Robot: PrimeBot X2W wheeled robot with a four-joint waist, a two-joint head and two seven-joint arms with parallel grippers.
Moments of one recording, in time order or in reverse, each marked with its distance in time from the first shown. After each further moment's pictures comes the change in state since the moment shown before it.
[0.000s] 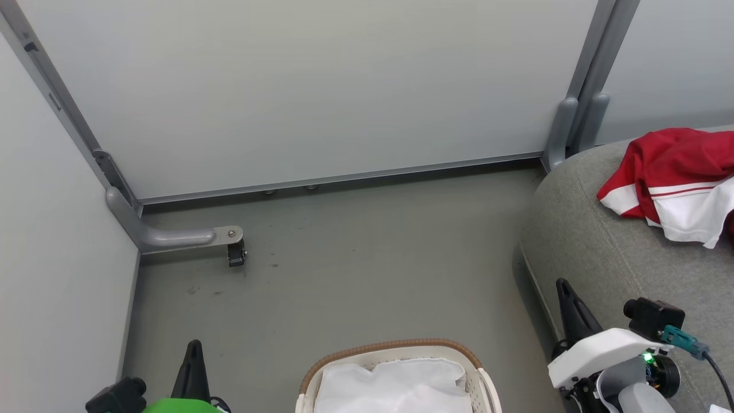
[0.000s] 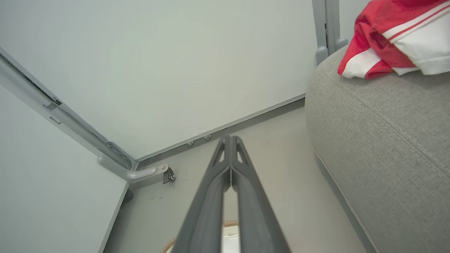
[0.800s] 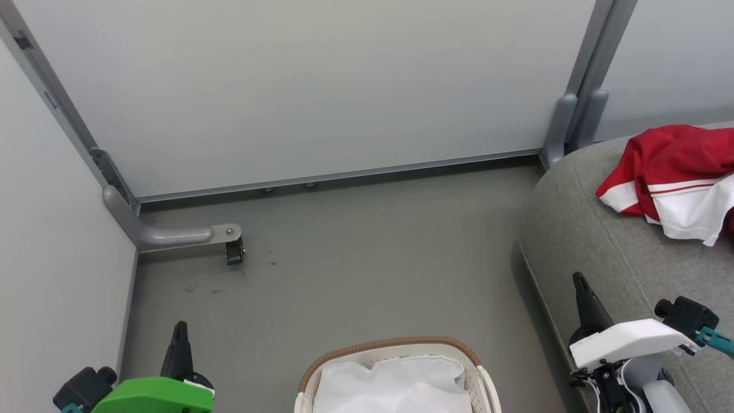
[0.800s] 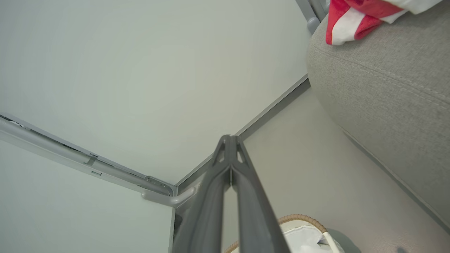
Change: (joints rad) left arm -0.047 0.000 0.056 -0.029 -0.305 -0.020 0.091; right arm 0.004 -0.001 -0.046 -0.052 0.346 0.000 0.091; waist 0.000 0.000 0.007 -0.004
